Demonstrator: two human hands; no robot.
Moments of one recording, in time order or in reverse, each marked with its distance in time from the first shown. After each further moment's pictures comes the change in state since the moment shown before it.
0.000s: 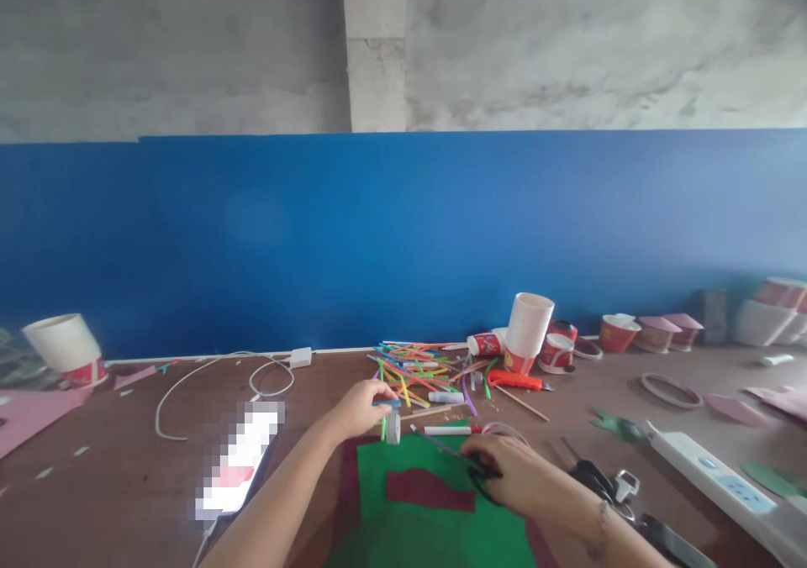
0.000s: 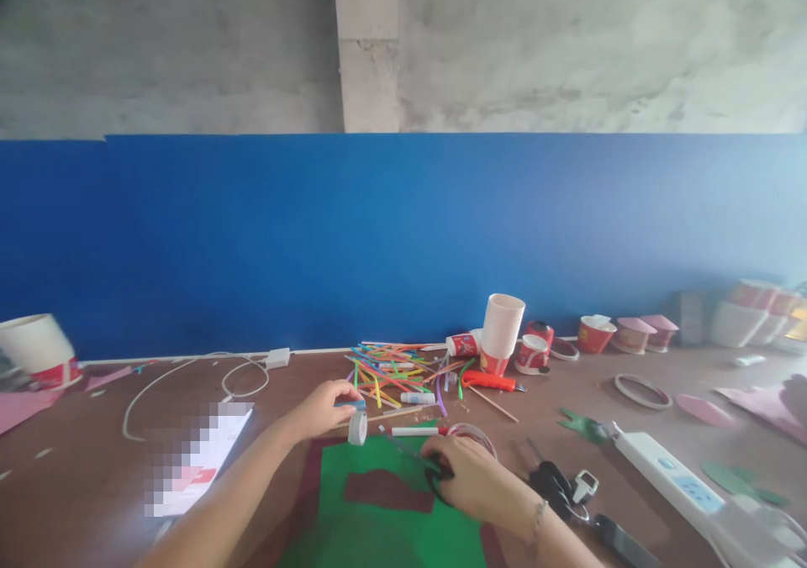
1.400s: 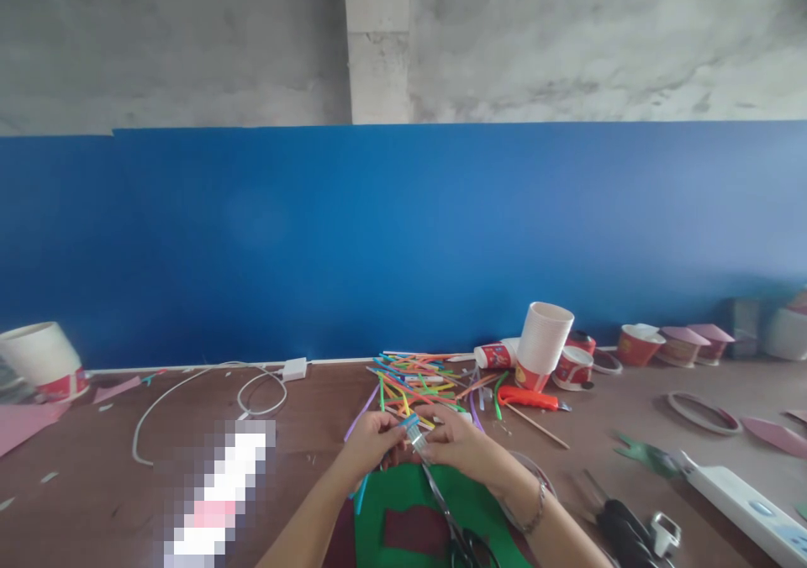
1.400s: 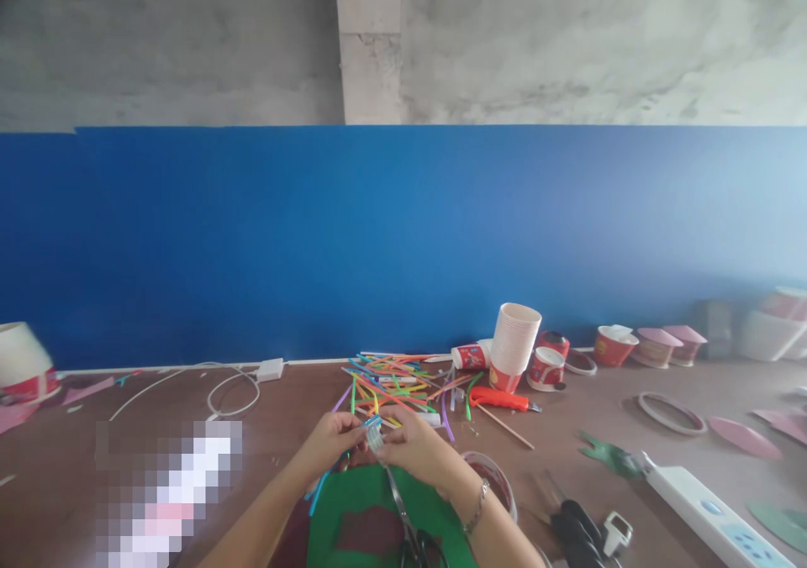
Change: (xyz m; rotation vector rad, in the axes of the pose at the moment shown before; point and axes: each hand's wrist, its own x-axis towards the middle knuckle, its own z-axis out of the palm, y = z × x) left_hand 0.011 -0.014 0.047 -0.654 -0.009 -0.281; right_hand 0.087 -0.021 0.029 1.133 -0.101 -0.067
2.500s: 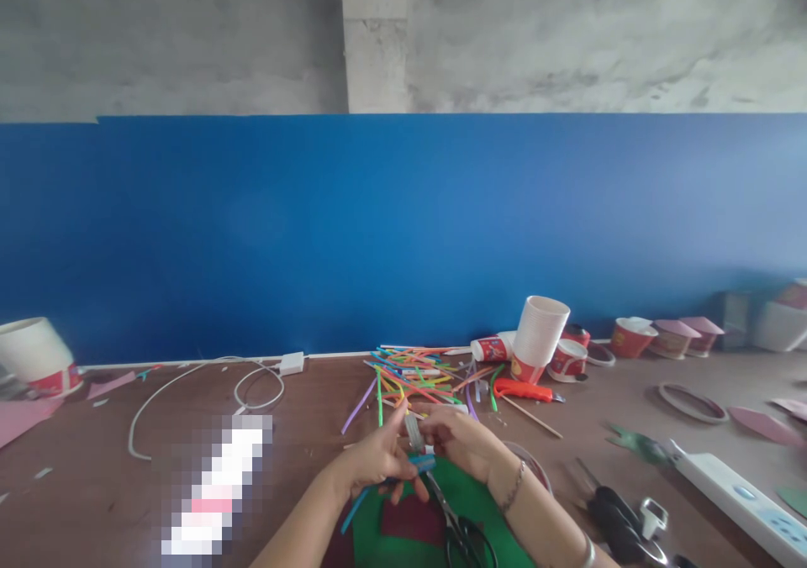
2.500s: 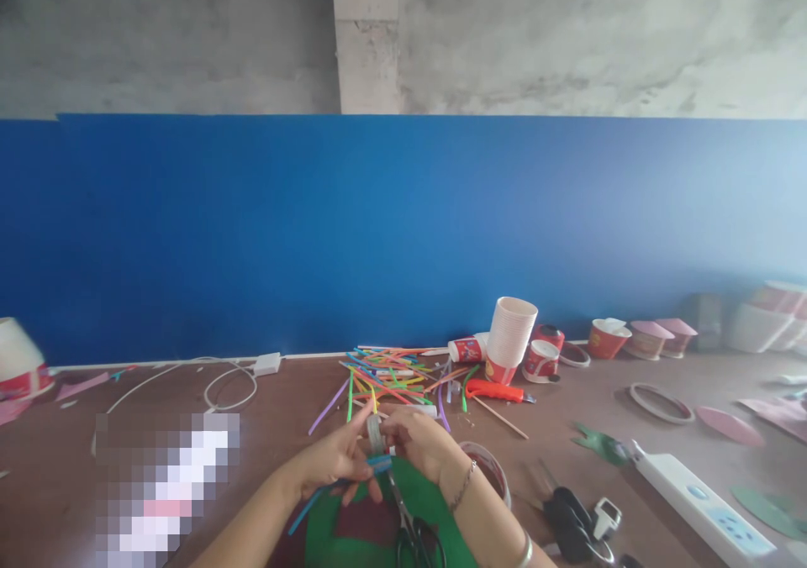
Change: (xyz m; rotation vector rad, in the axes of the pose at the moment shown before) left_hand -0.019 0.006 0.003 -0.226 -0.516 -0.062; right_hand 0.008 -0.003 0.003 0.441 0.030 0.181
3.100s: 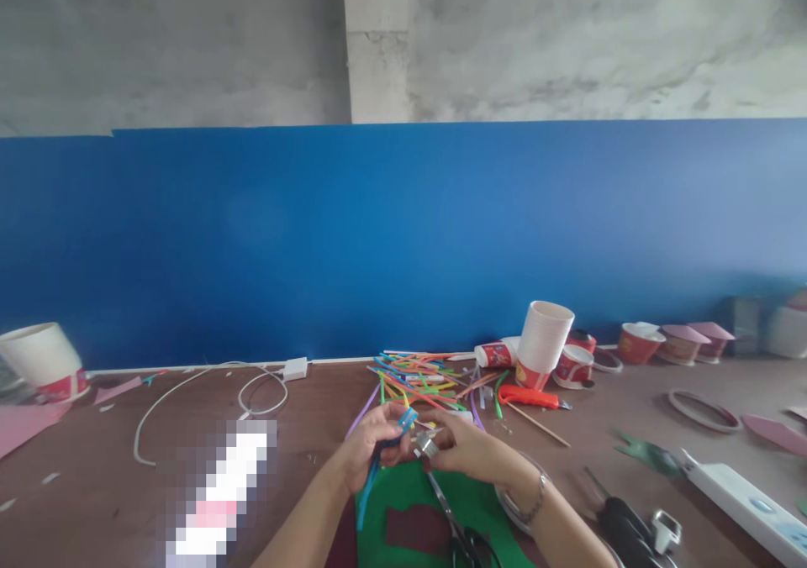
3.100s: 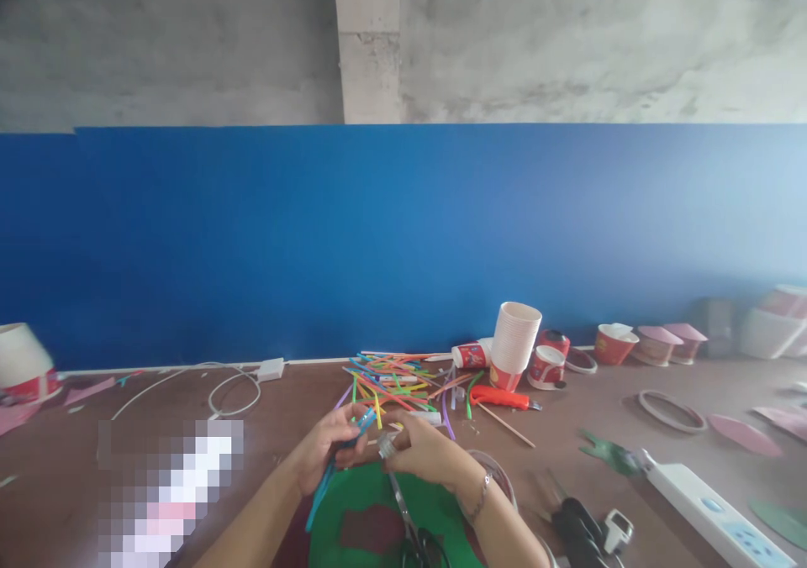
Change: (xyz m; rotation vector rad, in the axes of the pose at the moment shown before) left_hand 0.005 0.007 -0.010 -0.319 0.210 0.167; right_hand -0.009 -0.002 -0.013 -0.484 -0.055 -0.107
